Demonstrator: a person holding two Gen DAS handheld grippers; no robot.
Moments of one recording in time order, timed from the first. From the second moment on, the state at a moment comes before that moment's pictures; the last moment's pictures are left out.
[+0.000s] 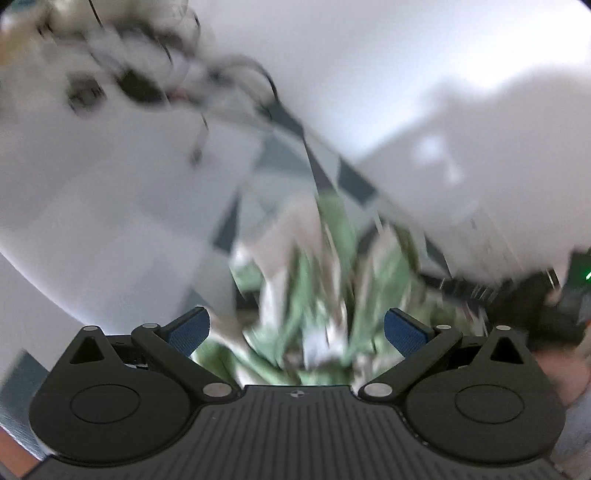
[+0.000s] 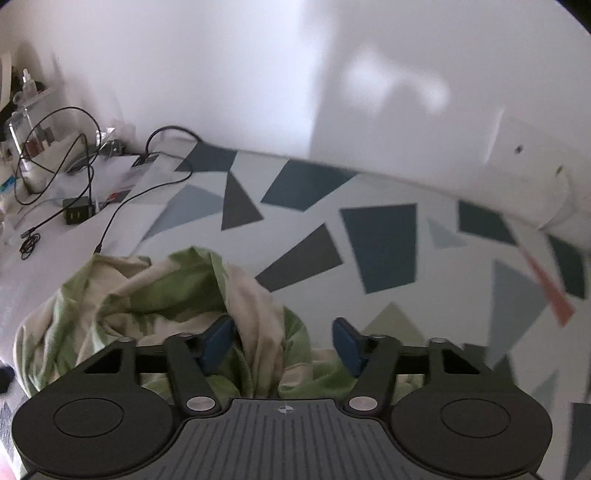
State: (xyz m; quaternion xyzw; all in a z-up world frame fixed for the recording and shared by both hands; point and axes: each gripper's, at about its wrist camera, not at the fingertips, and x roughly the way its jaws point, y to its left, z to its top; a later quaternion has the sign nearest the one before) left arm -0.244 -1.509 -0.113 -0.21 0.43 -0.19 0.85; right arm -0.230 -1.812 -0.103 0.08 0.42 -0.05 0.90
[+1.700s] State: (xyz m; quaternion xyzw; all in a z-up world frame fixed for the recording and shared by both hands) left arm -0.243 -1.631 -0.090 -0.07 0.36 -0.34 0.86; right arm -0.420 -1.925 -0.101 0.22 0.31 -0.22 0.90
